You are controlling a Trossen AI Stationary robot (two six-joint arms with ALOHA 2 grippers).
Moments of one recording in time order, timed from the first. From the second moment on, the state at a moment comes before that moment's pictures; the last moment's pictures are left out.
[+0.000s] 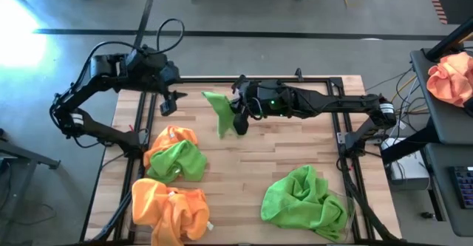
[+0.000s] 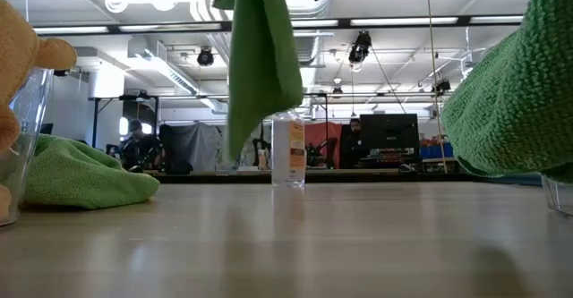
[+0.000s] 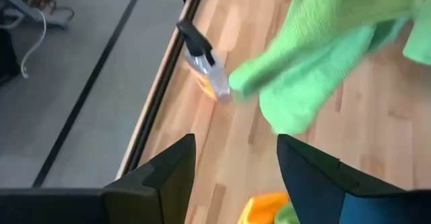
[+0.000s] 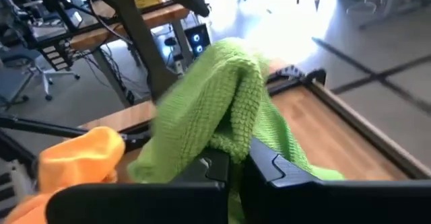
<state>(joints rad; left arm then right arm) 0.29 1.27 1.83 -1.36 -0.13 0.12 -0.06 1.65 1.61 -0.26 0.13 0.28</state>
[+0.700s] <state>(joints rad) 0.30 1.22 1.82 -1.37 -0.21 0.16 0.13 1.45 1.61 -0.79 0.58 0.71</state>
